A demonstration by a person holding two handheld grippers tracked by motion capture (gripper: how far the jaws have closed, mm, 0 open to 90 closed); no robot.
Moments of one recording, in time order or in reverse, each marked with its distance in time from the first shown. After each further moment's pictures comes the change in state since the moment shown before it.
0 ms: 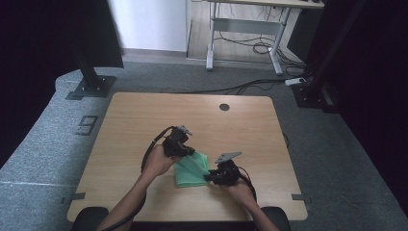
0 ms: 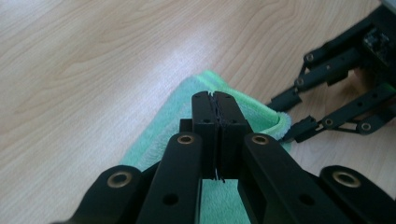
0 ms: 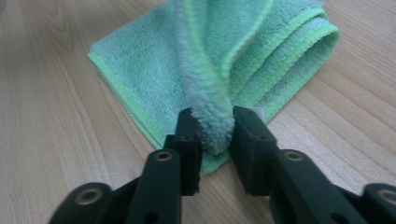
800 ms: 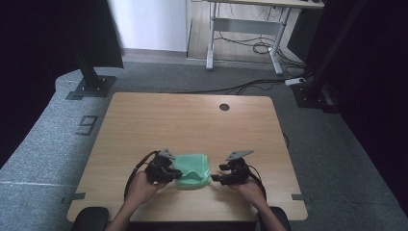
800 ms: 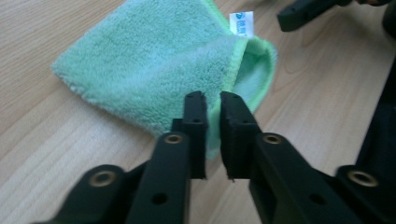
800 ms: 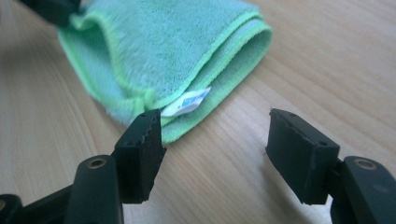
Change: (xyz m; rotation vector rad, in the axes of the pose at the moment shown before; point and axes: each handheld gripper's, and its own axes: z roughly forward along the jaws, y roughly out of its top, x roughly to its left) left arm -0.026 -0.085 -0.018 -0.038 -0.034 -0.044; right arm -0.014 -0.006 -0.029 -0.036 -0.040 0.037
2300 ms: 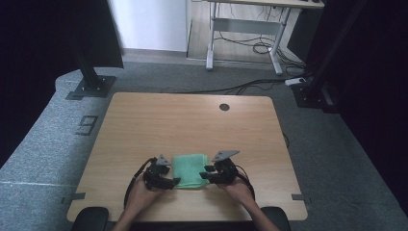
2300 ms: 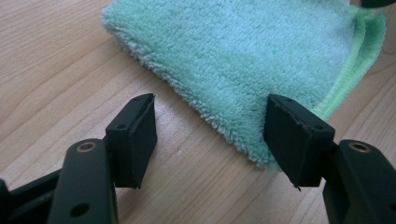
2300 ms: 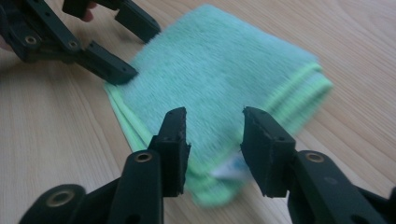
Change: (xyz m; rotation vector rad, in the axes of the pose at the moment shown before) left arm 0.018 -0.033 0.035 -0.035 0.159 -0.042; right arm 0.035 0.025 0.025 -0.005 0.006 -0.099
